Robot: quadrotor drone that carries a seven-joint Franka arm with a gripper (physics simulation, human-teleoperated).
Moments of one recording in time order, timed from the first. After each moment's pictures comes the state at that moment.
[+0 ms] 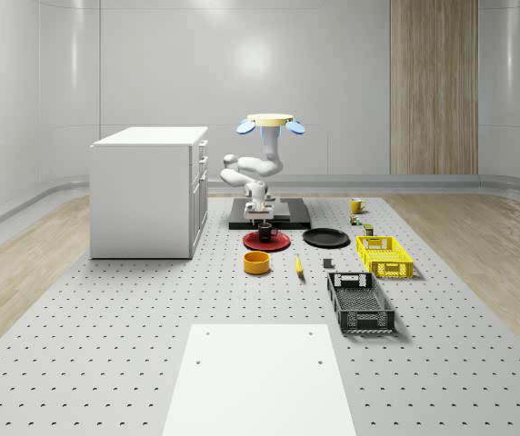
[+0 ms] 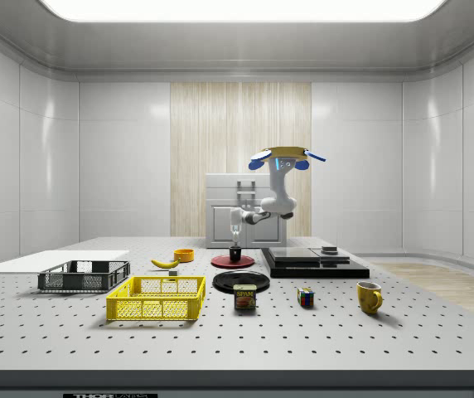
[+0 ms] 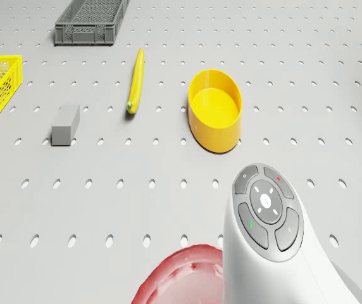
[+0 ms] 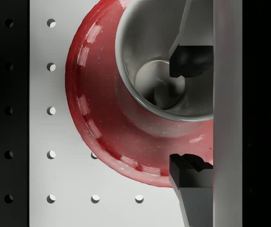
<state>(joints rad) -0.95 -1.58 1.20 -2.80 -1.92 1.70 1.42</state>
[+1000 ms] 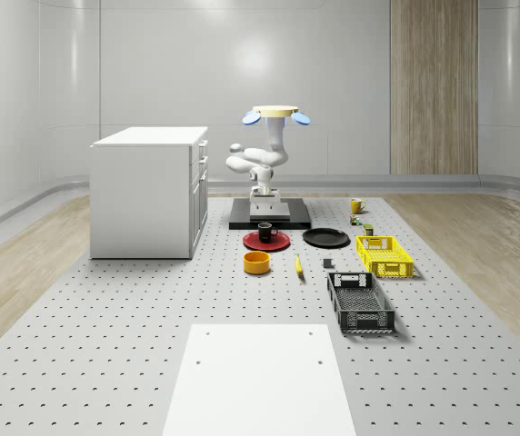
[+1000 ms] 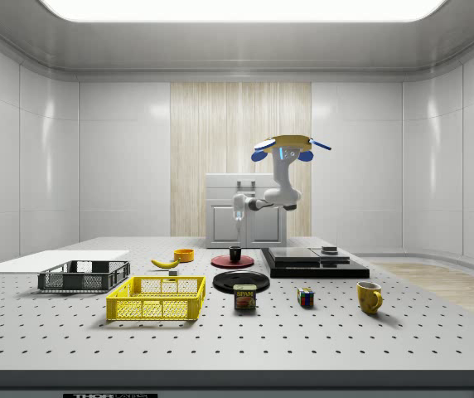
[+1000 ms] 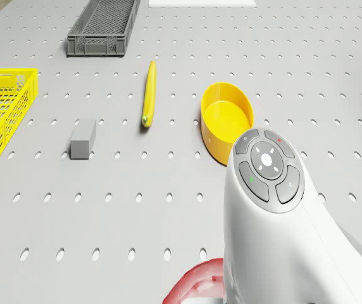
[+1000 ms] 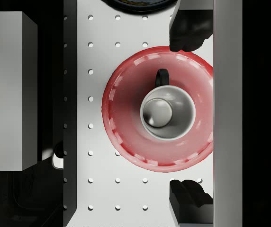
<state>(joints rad) -0.92 -1.58 1.35 -2.84 -1.78 1.65 1.41</state>
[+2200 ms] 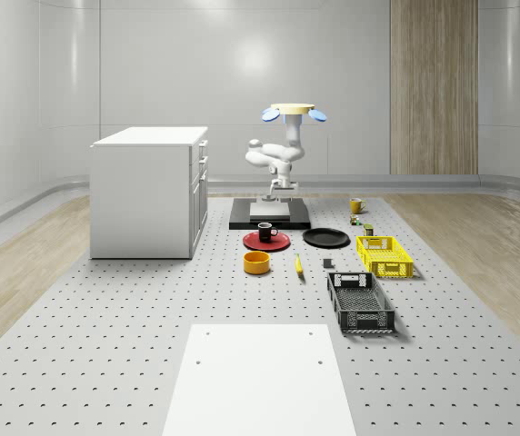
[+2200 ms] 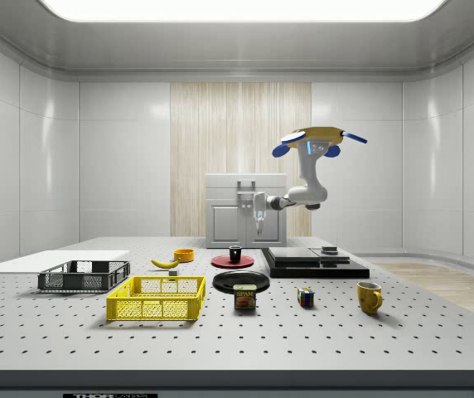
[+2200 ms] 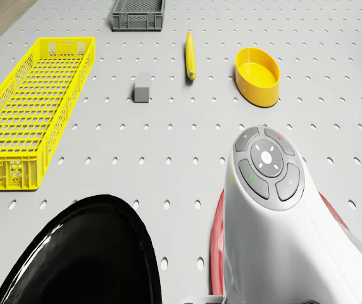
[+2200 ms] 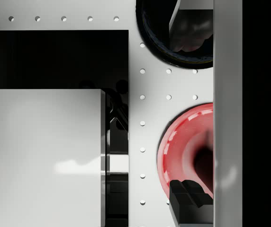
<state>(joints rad) -0.92 -1.59 1.36 -2.84 -1.77 1.65 1.41</state>
